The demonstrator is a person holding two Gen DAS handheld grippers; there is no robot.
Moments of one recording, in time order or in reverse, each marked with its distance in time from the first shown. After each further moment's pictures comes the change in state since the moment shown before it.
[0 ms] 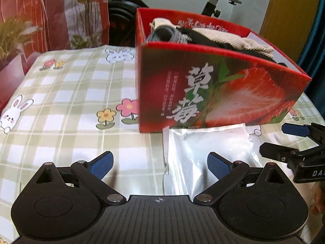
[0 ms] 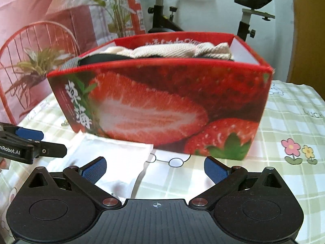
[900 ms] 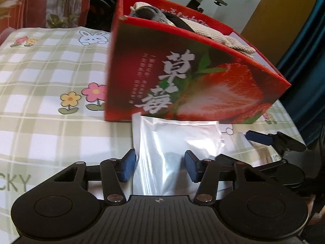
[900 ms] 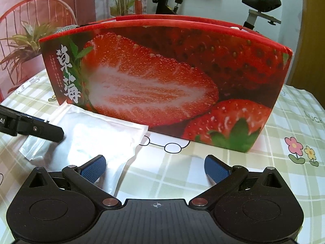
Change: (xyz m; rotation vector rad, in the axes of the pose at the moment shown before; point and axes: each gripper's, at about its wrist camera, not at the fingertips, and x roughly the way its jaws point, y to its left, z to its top) left arm 0.019 -0.002 -0.003 -0.077 0.032 -0.223; right arm 0.024 0.004 -0.017 -0.093 0.040 -0.064
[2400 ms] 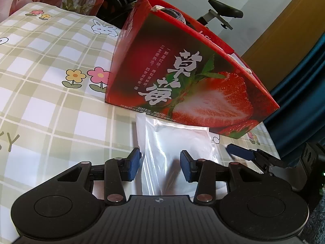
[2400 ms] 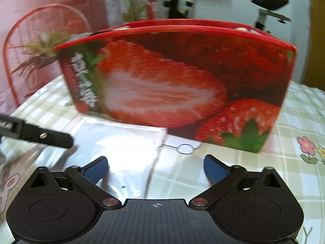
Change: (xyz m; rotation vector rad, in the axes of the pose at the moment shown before) left arm -0.007 0.016 -0.030 -0.189 -0.080 -0.109; right arm -0.008 0.001 -0.004 -0.006 -0.027 0.127
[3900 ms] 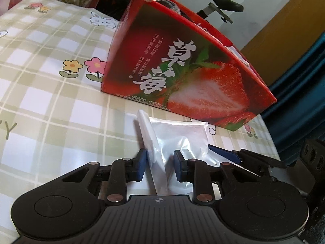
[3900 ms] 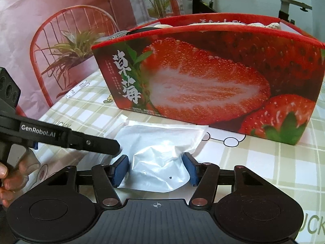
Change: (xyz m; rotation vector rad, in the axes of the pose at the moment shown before) left arm -0.002 -0.001 -0.004 -0.003 0.052 -0.012; right arm -0.010 0.019 0.003 0.043 0.040 0.183
